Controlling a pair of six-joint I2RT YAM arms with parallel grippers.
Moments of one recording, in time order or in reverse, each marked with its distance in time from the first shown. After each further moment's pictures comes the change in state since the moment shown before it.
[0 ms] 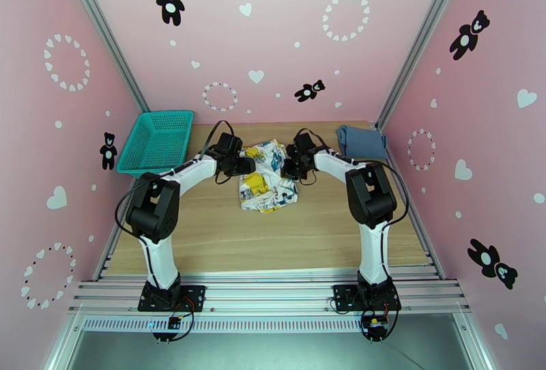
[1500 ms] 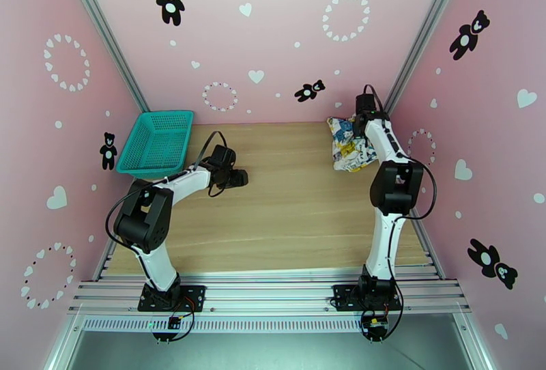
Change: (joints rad) left arm 0.013 -0.021 -0.222 0.075 -0.030 -0.030; right arm -0.462 0.117 0.523 -0.226 0.797 -0.437
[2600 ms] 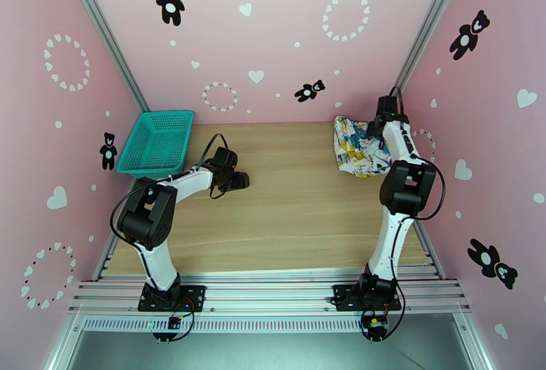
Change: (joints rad) left arm -0.008 0.030 -0.022 0.008 0.026 -0.027; right arm -0.115 -0.037 -0.018 0.043 -0.159 0.115
